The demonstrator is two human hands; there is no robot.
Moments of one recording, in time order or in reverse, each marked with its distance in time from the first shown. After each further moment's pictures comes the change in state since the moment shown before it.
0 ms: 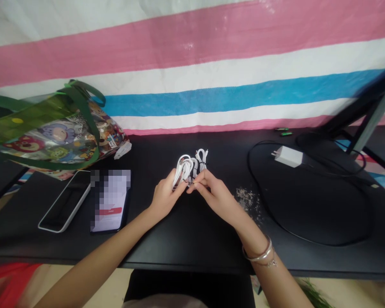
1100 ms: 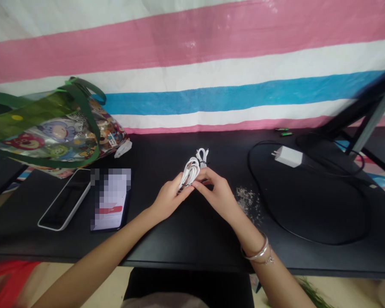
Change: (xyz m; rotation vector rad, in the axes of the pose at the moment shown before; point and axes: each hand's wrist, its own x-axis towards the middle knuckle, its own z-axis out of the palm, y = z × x) left_hand -0.002 -0.004 0.004 -0.120 -0.118 0.143; right_hand 0.003 0.005 0.003 -0.006 0.178 0.019
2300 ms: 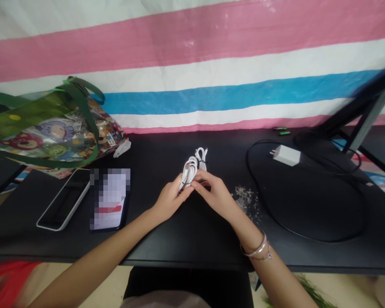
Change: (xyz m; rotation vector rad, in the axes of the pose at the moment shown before) left_hand -0.002 0.000 0.006 -0.037 -0.051 -0.026; right_hand -0.001 0.002 0.001 0.032 -0.122 -0.003
